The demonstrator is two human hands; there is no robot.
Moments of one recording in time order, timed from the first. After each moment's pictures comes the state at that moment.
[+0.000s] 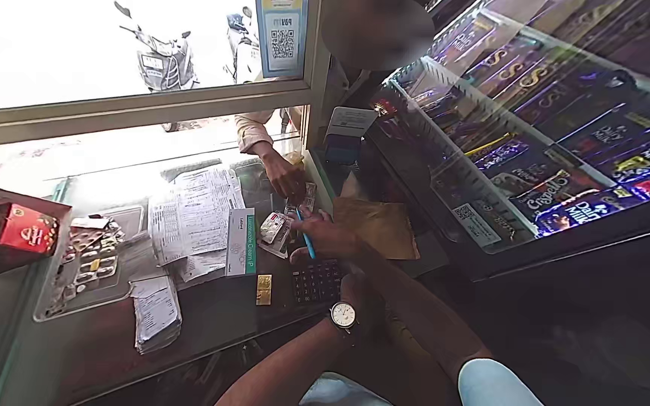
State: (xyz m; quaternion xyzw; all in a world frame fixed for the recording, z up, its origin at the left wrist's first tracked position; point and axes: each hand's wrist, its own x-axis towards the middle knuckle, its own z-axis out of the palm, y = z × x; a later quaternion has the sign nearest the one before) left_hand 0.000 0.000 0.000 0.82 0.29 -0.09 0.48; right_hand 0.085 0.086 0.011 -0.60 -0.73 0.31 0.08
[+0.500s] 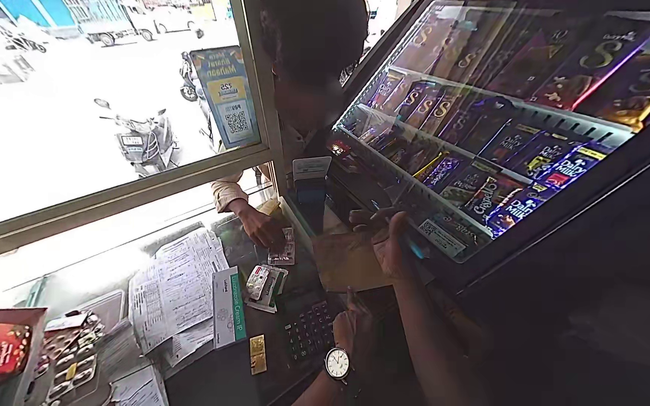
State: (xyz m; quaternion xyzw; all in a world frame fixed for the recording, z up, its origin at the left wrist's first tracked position) left_hand 0.042 -0.021 -0.025 0.92 0.30 -0.22 0.11; right_hand 0.184 0.011 0.030 -0.42 -0.43 0.15 0.79
